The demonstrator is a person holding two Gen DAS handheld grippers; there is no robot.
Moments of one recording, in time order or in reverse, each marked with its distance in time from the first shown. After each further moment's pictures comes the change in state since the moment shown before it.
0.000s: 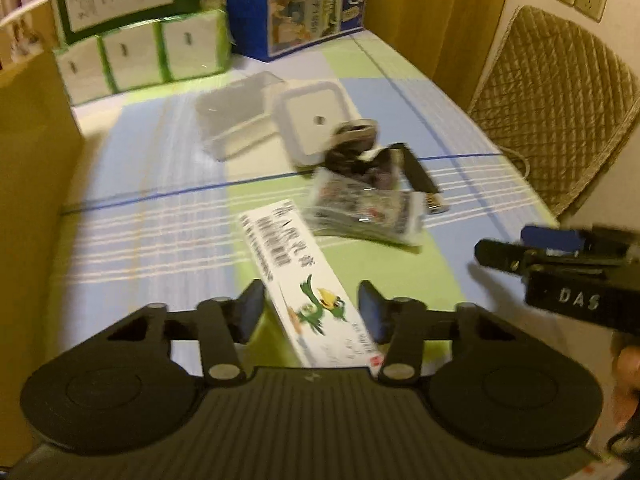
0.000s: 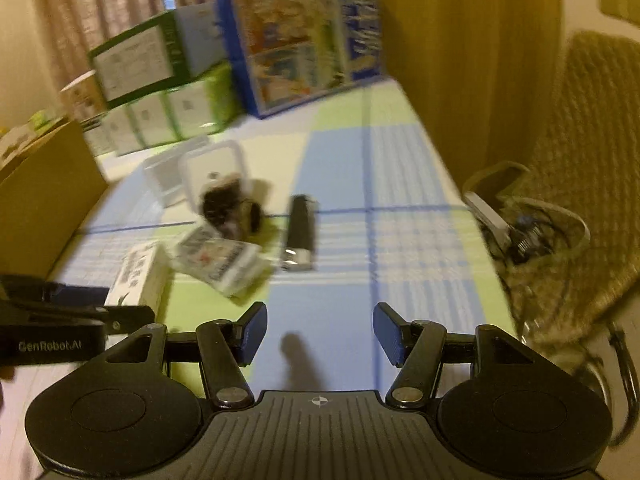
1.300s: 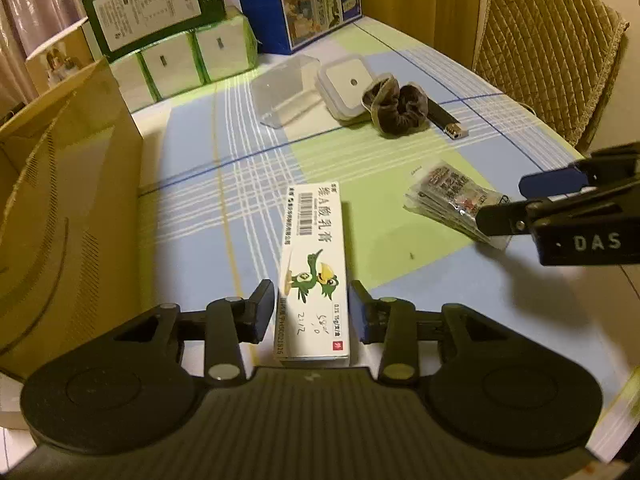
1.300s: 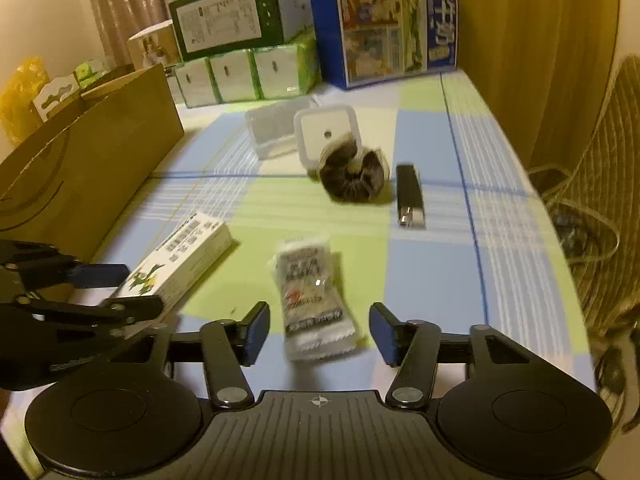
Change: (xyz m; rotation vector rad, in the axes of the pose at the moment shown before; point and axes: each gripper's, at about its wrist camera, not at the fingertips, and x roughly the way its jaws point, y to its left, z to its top) left arm -0.049 0.030 -0.054 0.161 -0.013 0.081; right arm -0.017 0.074 -0.019 -0.062 0.108 0.037
